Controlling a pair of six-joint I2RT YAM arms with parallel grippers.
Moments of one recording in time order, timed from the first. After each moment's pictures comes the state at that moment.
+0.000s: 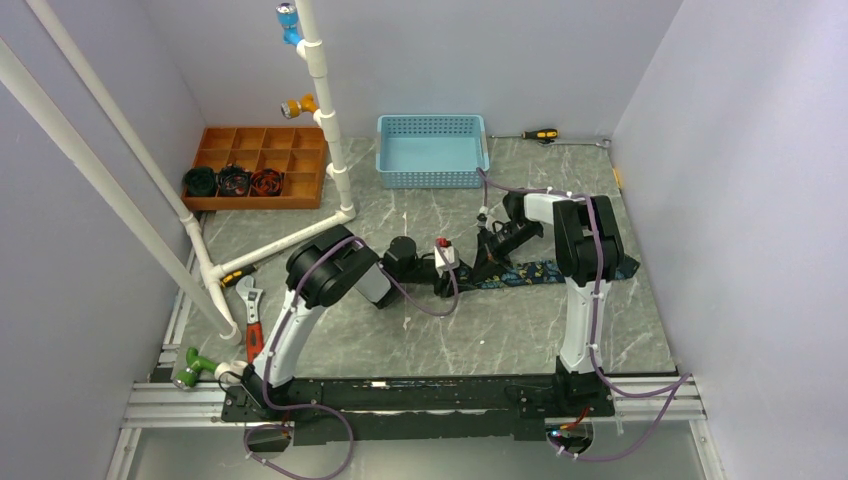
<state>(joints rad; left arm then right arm) -0.75 2.29 0.95 1.21 0.77 0.12 0.17 2.16 1.34 -0.90 -0.81 0.04</state>
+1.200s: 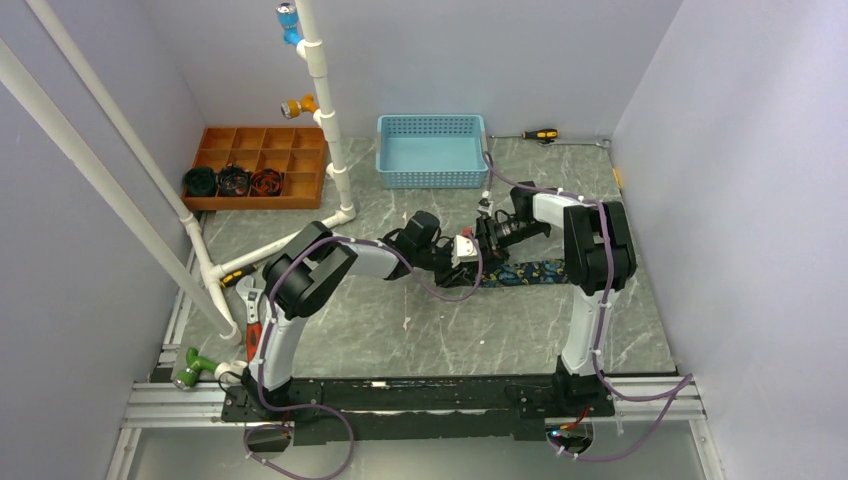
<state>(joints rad) -0.77 2.12 1.17 0.35 0.71 0.43 0.14 2.05 1.29 -0.80 -1.03 -0.02</state>
